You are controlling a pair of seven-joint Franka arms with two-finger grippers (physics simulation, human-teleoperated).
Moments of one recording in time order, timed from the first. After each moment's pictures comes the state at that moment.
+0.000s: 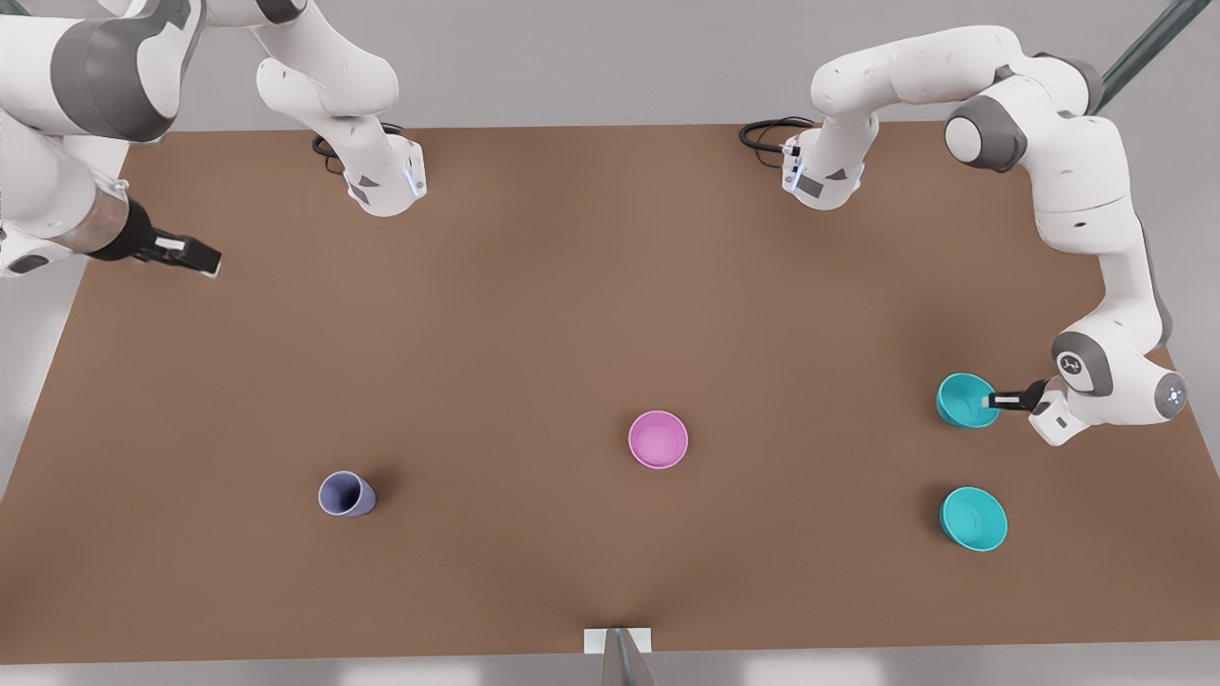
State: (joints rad) left arm 0.31 0.73 0.14 -1.57 -0.17 1.97 0.56; right arm 0.00 0.13 0.01 -1.19 -0.07 1.11 0.19
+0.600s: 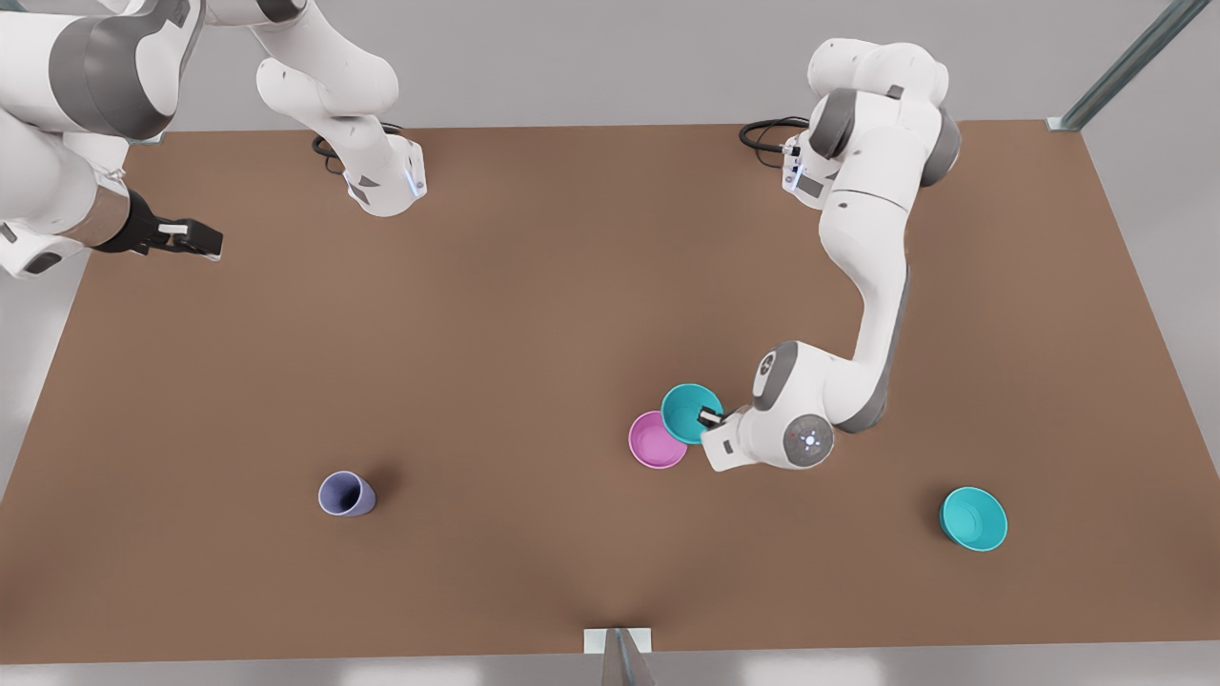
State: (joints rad) left arm -0.35 0.85 -0.08 -1.16 -0.24 1.79 0.05; right arm 0.00 0.13 0.01 -1.19 -0.08 1.06 0.04
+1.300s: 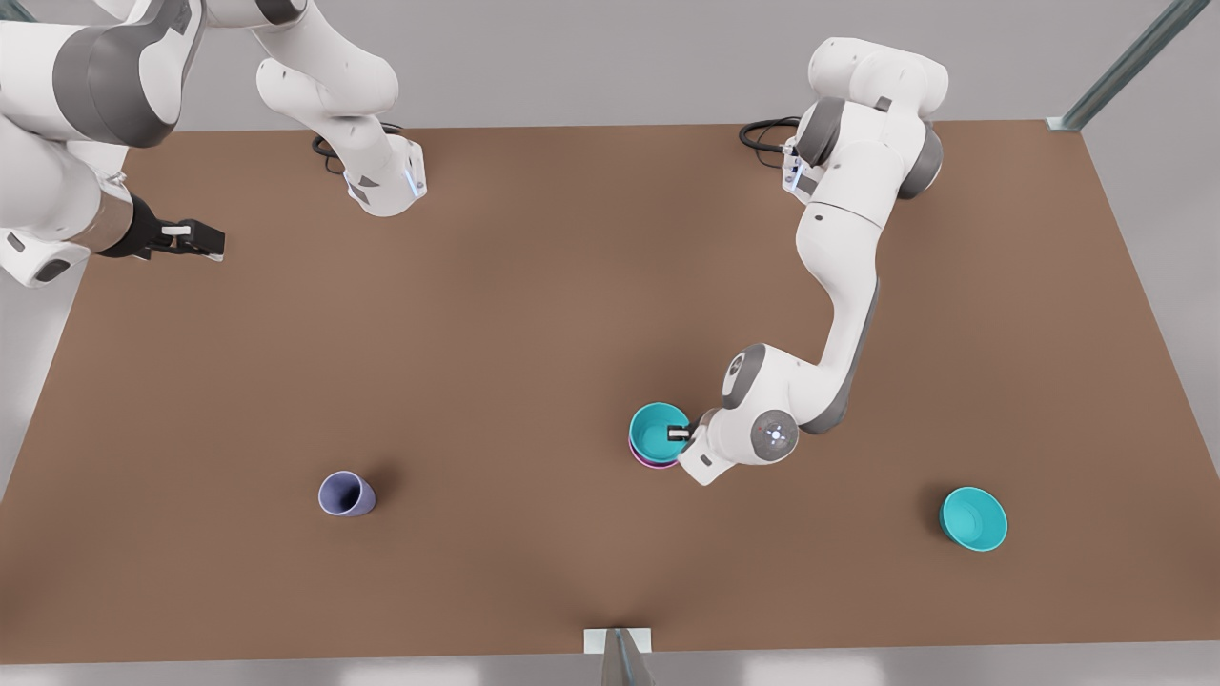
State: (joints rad) left arm -0.38 0.92 -0.11 -1.15 -0.25 1.93 -0.37; right arm 0.00 0.13 0.01 -1.20 -0.08 1.05 -0.03
